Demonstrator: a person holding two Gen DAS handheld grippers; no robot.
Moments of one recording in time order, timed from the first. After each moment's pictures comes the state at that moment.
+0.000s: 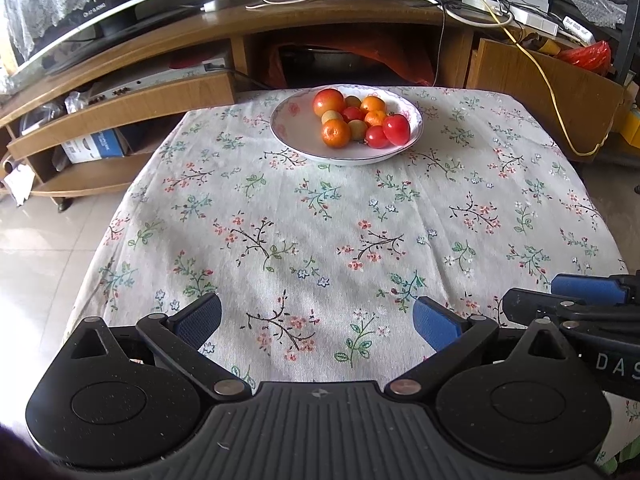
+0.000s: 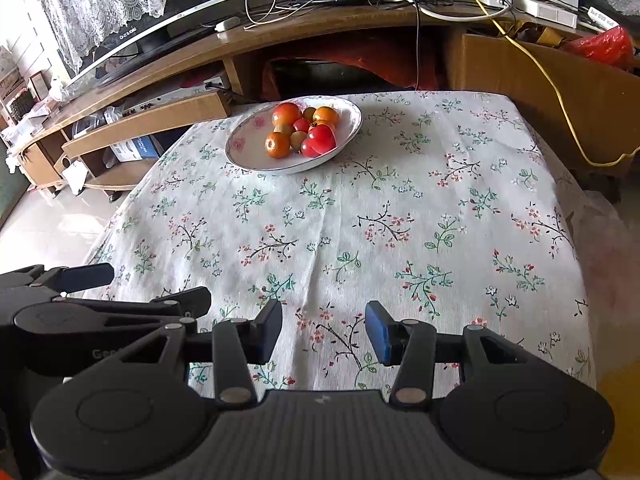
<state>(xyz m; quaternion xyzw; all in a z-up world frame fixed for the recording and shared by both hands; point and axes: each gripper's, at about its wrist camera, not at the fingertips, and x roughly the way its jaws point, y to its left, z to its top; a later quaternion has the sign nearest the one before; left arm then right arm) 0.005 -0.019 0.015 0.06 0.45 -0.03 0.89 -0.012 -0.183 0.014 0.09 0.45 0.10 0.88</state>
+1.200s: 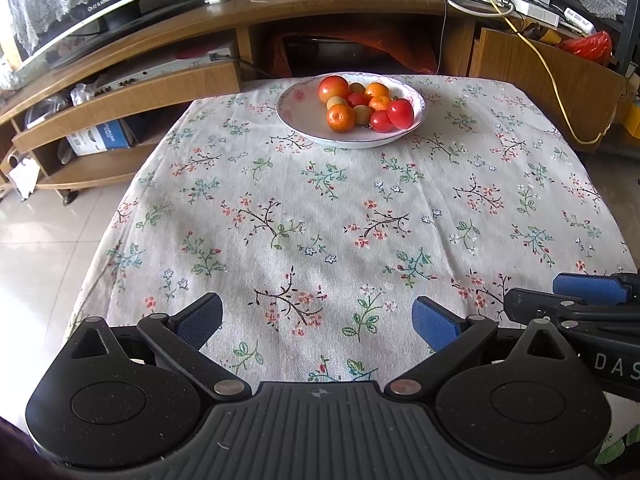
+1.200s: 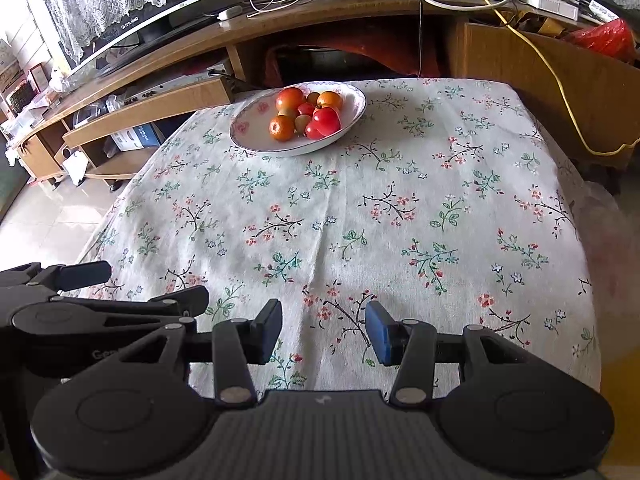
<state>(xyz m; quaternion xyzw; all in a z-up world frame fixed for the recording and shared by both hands) -0.007 -0.014 0.012 0.07 0.46 -0.03 0.89 -0.020 -0.177 0.010 0.09 0.47 0.10 0.88</state>
